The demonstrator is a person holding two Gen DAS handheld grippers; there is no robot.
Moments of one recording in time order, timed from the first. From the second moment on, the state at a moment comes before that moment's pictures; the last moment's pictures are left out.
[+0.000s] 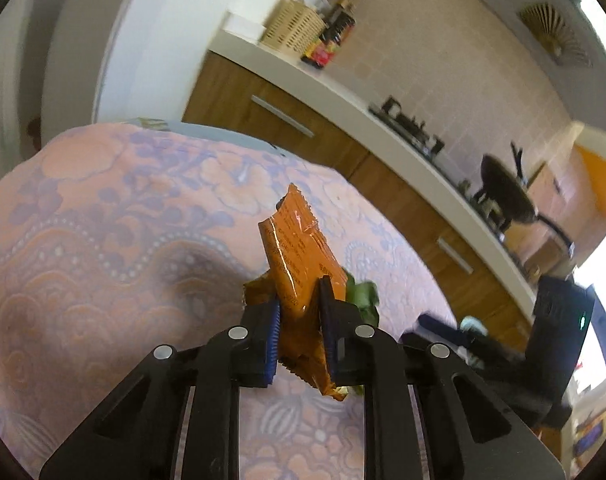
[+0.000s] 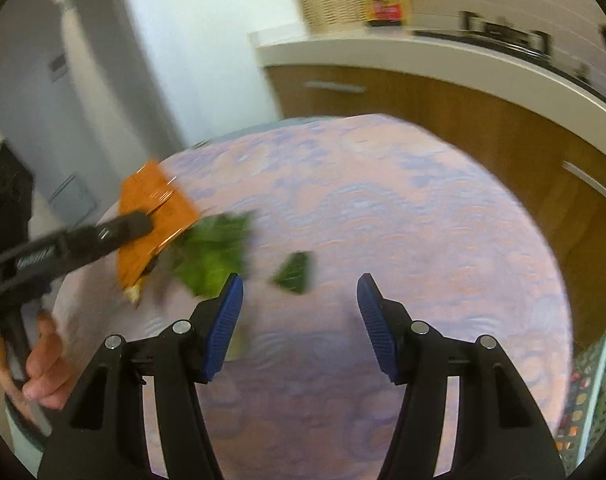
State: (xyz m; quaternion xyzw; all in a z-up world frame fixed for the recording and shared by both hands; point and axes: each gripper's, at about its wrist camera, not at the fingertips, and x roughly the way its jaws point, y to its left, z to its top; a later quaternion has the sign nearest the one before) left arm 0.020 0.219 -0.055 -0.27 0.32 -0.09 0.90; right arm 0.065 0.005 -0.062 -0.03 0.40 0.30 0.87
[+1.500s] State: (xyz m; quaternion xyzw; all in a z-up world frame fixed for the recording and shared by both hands) left arm 0.013 -0.038 0.019 -0.05 0.28 -0.25 0.93; right arm -0.006 -0.219 0.027 0.04 0.29 0.06 0.95
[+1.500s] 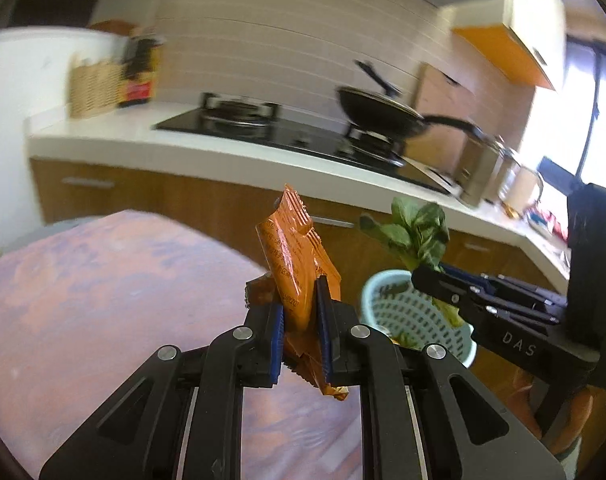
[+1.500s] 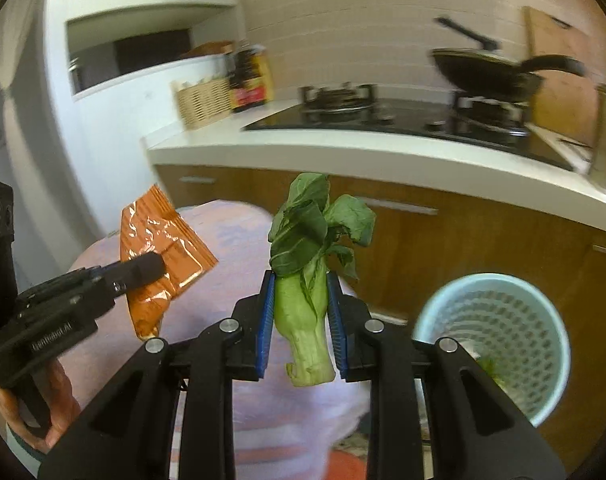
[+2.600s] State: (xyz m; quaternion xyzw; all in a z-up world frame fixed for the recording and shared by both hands) left arm 0.099 -0.309 -0.061 0.09 0.38 -0.30 0.87; right arm 0.015 -0.457 -0.083 0.21 0.40 -0.11 0.89
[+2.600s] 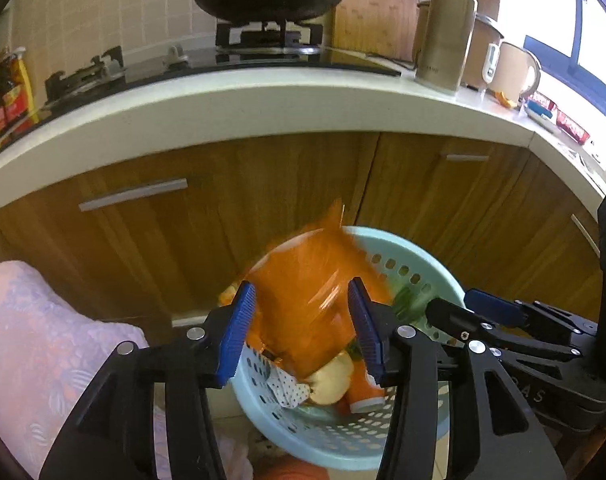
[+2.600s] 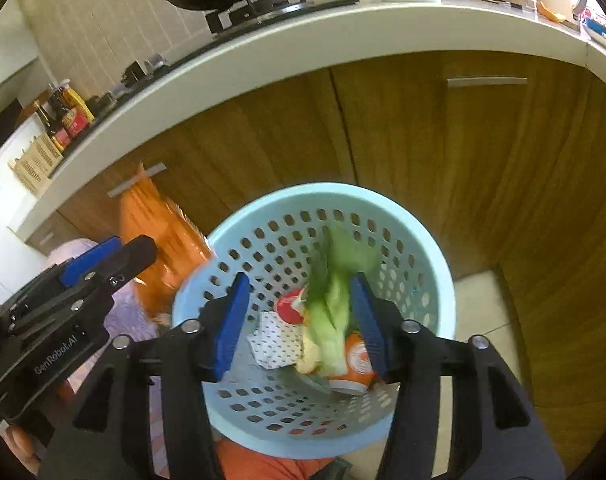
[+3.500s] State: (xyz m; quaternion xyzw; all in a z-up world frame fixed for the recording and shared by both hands) left arm 0.029 -0.208 0.022 0.07 0.24 -0.24 0.94; right arm -0.028 -0.365 0.025 0.10 0.27 -0.12 0.95
